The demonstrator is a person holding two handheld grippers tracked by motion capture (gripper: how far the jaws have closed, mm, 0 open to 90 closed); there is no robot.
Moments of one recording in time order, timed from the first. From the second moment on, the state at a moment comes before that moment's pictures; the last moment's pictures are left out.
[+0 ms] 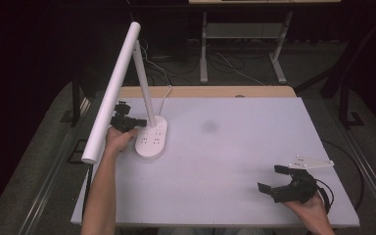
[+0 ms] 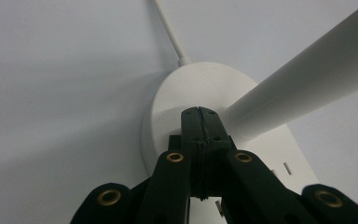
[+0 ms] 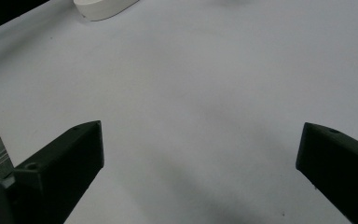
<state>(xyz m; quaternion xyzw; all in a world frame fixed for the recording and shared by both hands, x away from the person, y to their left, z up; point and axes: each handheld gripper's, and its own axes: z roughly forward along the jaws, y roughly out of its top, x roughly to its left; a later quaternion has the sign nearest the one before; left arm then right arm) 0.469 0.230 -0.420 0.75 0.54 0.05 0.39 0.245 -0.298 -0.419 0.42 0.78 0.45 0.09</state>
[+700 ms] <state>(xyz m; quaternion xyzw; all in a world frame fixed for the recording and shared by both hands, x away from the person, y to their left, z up) 0.462 0.225 -0.420 0.76 0.51 0.08 0.40 0.244 -0.296 -0.420 0.42 0.78 0.45 0.08</state>
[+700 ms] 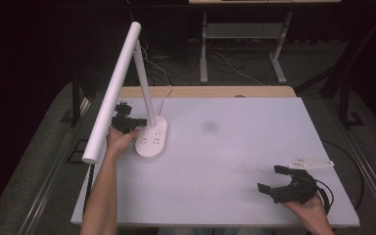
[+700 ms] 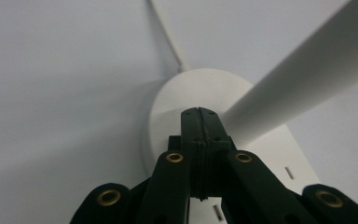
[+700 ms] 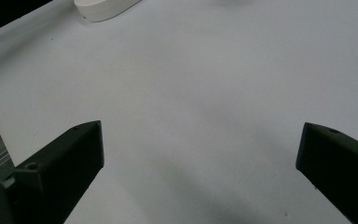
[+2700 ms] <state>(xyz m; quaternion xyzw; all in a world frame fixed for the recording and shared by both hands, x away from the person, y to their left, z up) 0.341 0.251 -0.365 0.70 0.46 0.12 0.54 0.241 -0.305 -0.413 0.42 0.77 0.48 0.08</state>
